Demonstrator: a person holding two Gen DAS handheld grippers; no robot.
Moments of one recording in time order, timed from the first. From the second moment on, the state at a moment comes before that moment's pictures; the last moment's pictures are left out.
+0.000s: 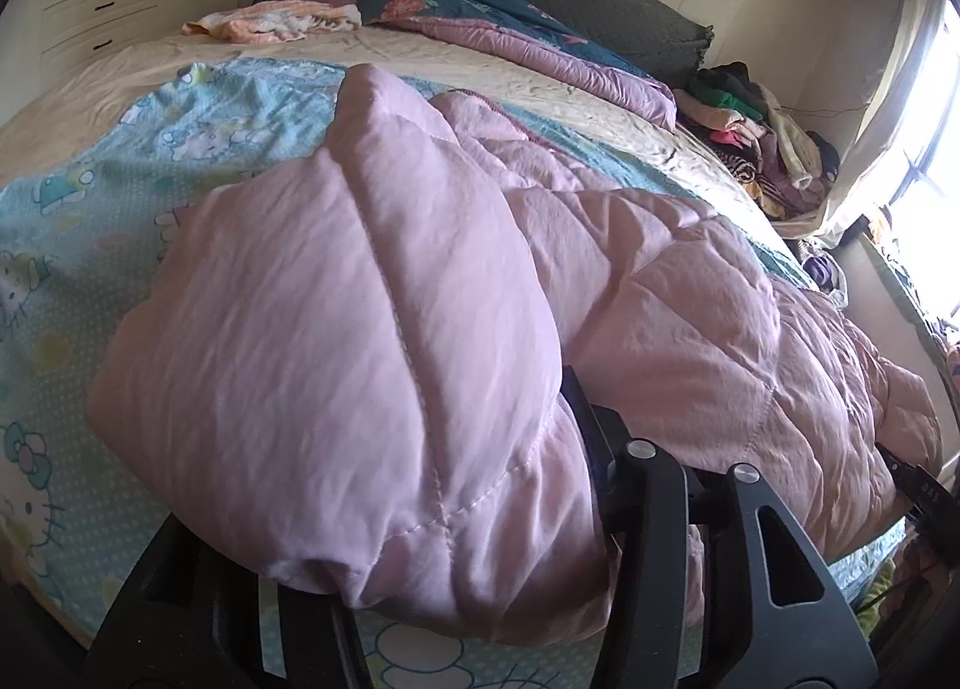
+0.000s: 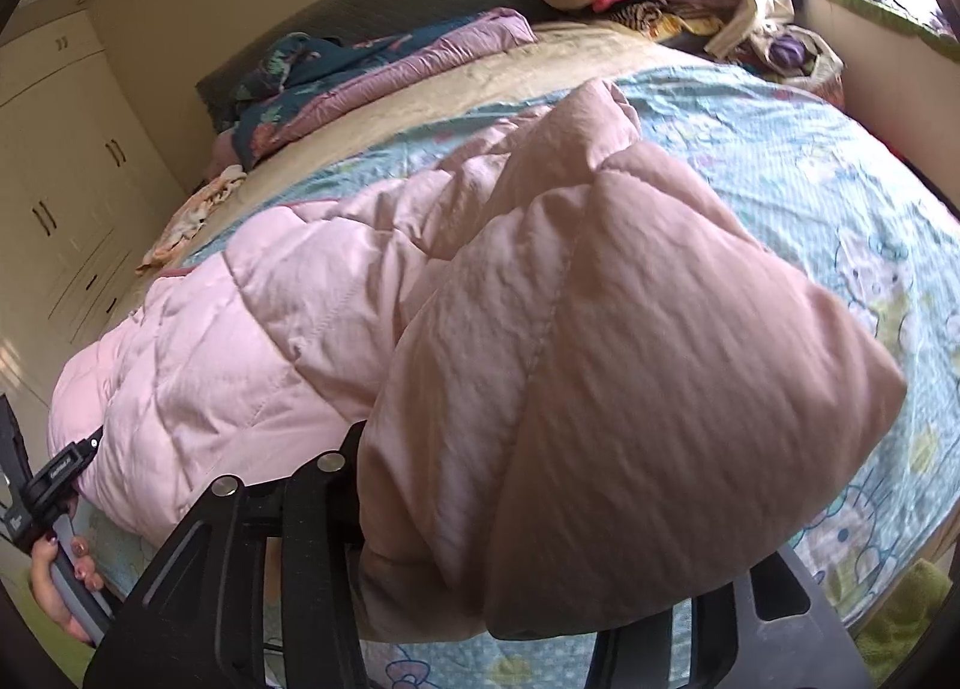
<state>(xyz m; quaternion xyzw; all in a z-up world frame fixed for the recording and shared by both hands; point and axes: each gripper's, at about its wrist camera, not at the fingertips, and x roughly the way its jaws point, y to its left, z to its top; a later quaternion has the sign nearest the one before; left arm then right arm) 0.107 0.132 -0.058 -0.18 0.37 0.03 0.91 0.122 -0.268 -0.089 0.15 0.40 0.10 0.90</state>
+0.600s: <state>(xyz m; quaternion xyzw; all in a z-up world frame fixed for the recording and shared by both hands) 0.062 0.130 -0.034 -0.16 0.38 0.05 0.91 0.060 -0.283 -0.065 0.14 0.40 0.11 0.90</state>
